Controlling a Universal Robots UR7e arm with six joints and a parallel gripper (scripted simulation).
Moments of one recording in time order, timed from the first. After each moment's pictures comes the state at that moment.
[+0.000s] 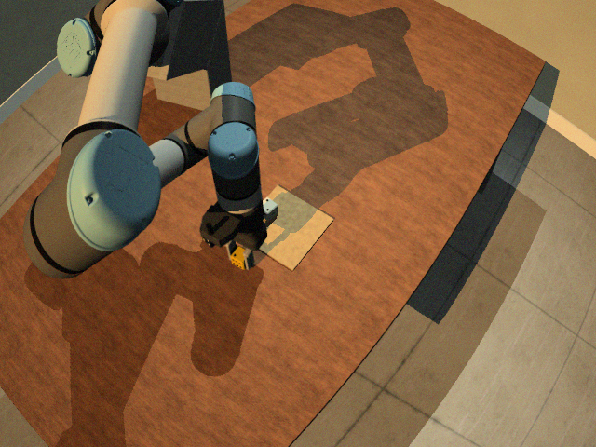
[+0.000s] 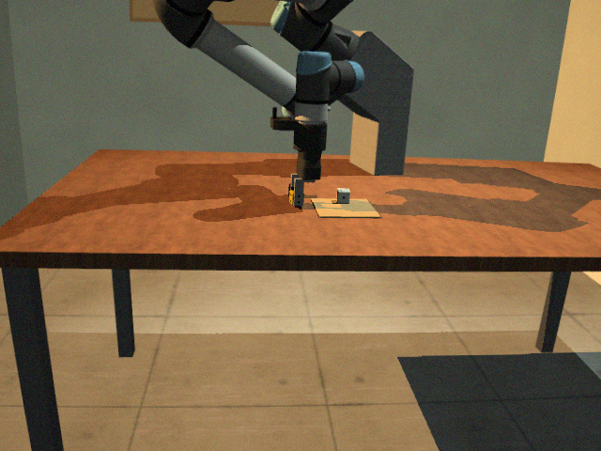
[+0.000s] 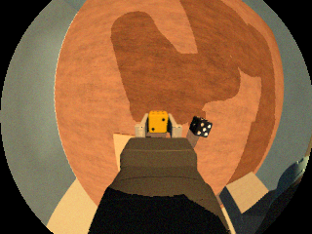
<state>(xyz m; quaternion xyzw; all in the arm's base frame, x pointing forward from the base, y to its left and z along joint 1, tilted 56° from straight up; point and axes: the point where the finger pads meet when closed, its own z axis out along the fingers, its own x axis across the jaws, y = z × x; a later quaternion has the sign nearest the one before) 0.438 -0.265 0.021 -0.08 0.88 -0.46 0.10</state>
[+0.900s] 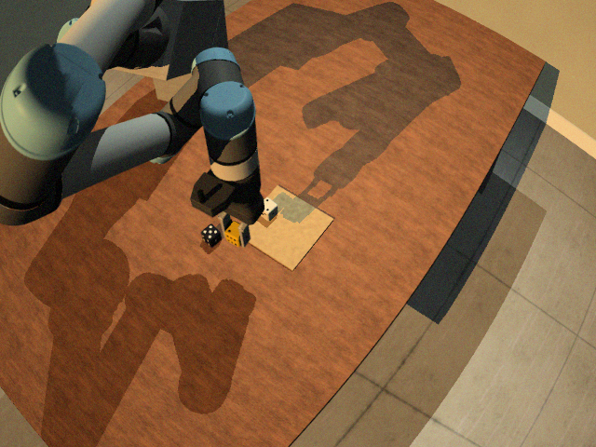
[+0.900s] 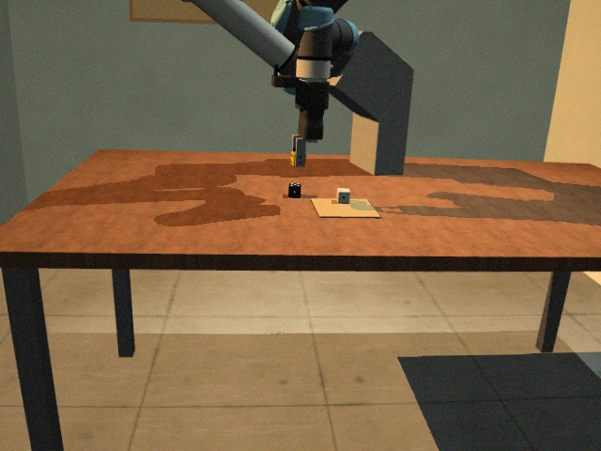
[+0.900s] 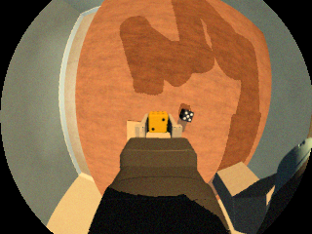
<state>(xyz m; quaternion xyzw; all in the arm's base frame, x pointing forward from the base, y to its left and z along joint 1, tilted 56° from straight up) 0.415 -0.191 0.073 -0.08 0.88 -0.46 0.10</state>
